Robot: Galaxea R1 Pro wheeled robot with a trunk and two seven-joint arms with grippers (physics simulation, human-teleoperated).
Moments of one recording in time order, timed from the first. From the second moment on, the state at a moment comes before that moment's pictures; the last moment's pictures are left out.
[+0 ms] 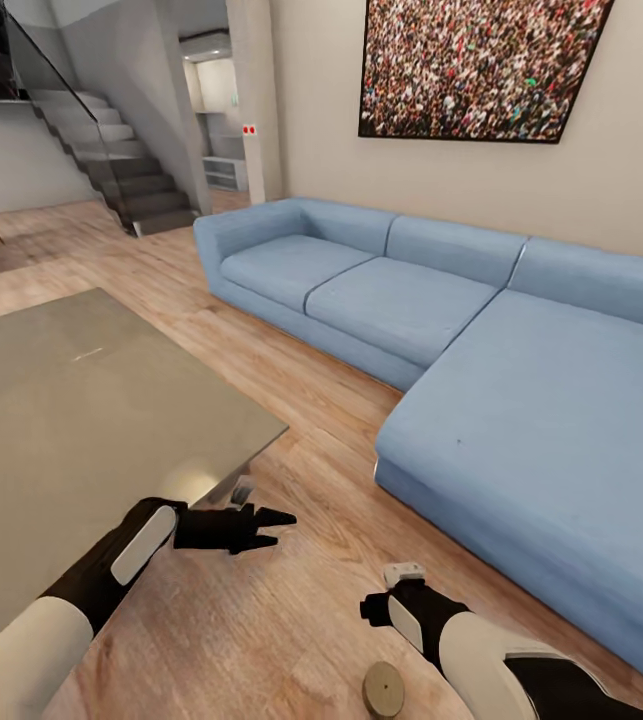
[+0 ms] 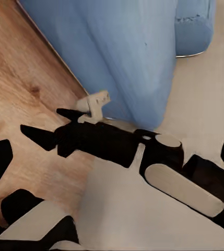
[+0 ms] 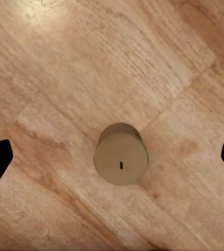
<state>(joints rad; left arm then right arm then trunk) -0.69 0.22 -0.40 -0.87 0.94 1.02 -0.63 -0.79 0.17 -0.06 -0.04 0.08 0.29 -0.11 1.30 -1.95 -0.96</state>
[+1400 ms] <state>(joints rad) -0.93 0.13 -0.35 -0.83 1.38 1.00 -0.61 -0.78 0.17 -0.06 -0.02 0.08 0.28 -0.11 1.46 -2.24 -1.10</state>
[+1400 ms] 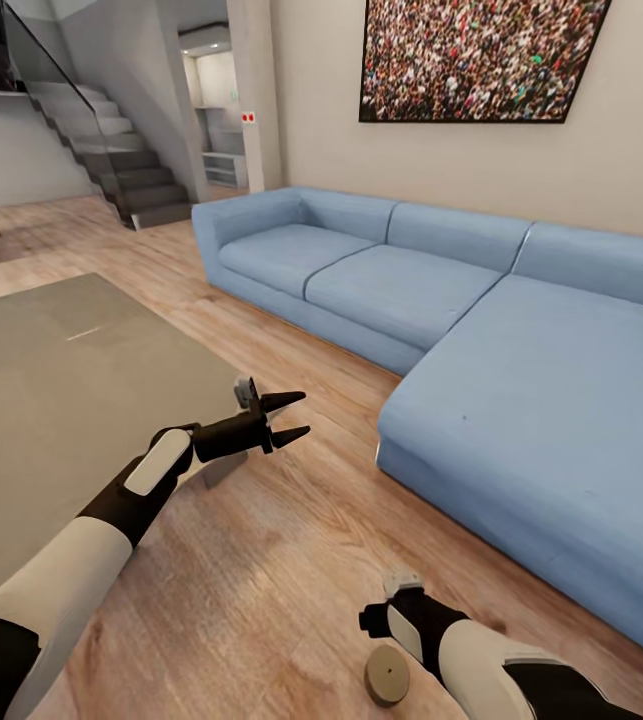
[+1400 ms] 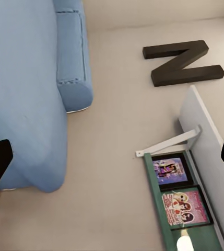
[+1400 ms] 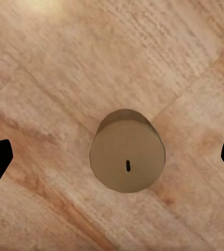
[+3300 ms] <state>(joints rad) -0.91 0.13 -0.36 -0.82 1.37 0.99 -0.60 -0.78 0.16 -0.06 -0.03 0.07 0.28 -0.20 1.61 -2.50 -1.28</state>
